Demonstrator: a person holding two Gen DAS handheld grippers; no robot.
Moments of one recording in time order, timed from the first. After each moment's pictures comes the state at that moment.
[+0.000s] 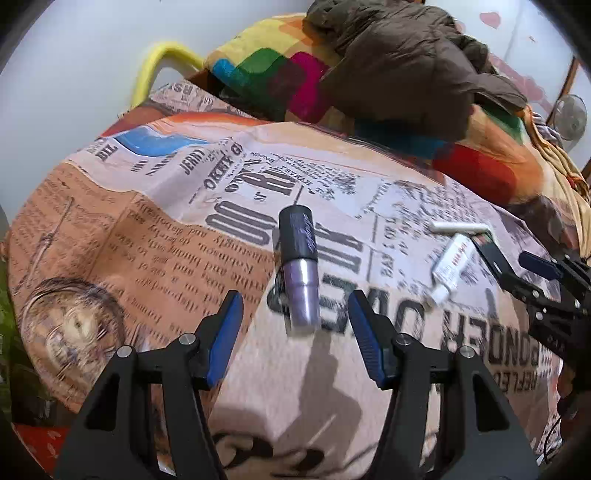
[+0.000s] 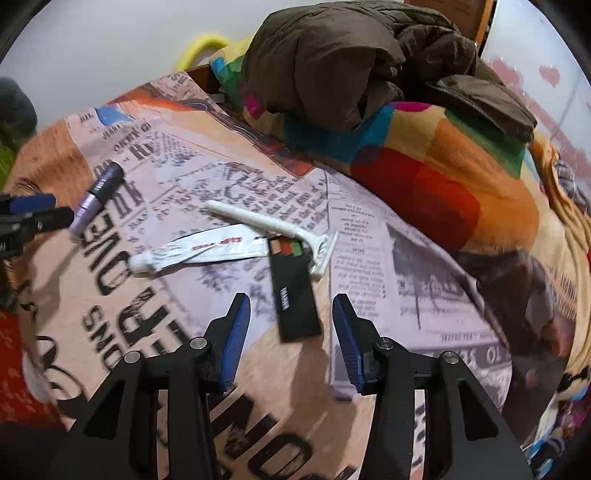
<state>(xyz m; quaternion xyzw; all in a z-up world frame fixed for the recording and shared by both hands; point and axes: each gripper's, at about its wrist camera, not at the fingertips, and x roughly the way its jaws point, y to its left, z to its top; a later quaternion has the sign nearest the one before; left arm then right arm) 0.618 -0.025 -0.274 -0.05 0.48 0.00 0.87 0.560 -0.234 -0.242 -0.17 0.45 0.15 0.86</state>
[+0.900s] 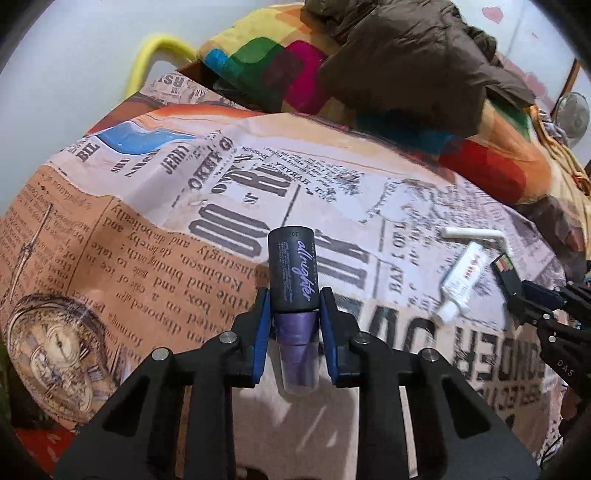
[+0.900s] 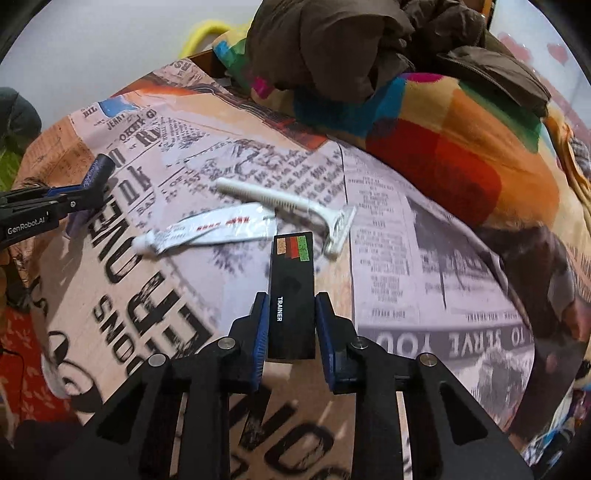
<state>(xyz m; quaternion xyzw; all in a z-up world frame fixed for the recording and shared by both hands) 0.628 -0.030 -0.281 -0.05 0.49 -0.01 0.87 0.553 -0.244 -0.245 -0.11 0.50 0.17 0.84</state>
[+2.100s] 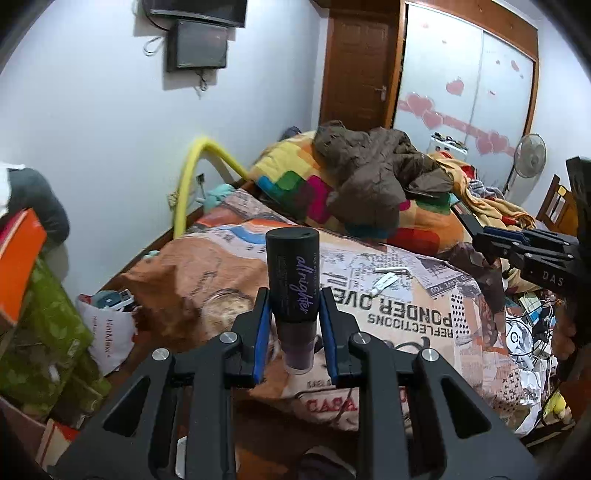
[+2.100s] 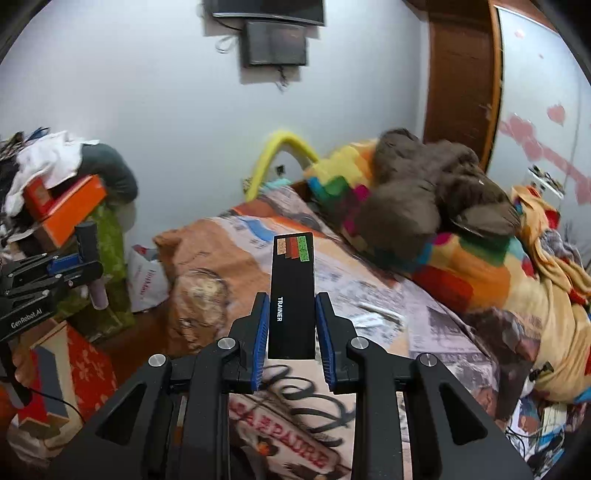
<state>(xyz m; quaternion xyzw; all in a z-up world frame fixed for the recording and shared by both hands) 0.357 0.052 -0.040 -0.04 0.33 0.01 0.94 0.383 -0.149 -0.019 -0.08 0.33 0.28 0.90</state>
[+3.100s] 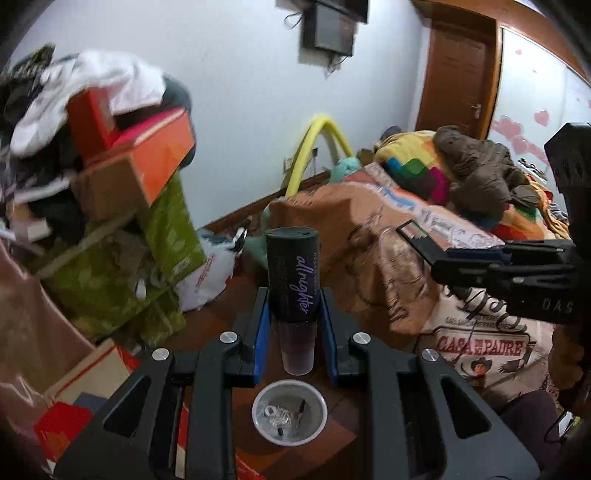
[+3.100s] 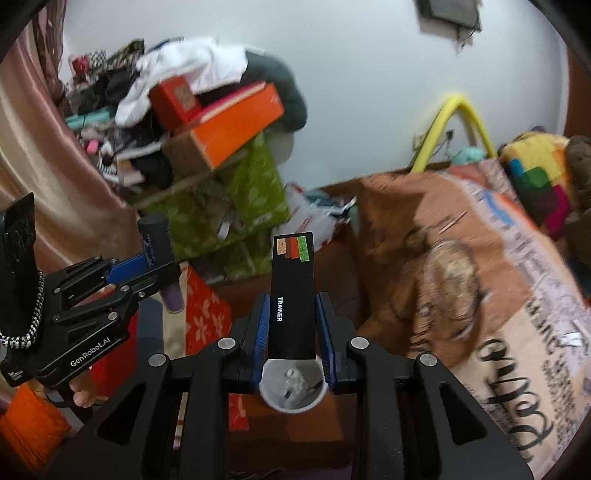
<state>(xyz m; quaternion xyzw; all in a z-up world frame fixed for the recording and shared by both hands) 0.192 0.247 -0.123 -0.10 0.35 0.17 0.92 0.280 0.109 -0.112 -0.12 0.42 0.49 0.75</state>
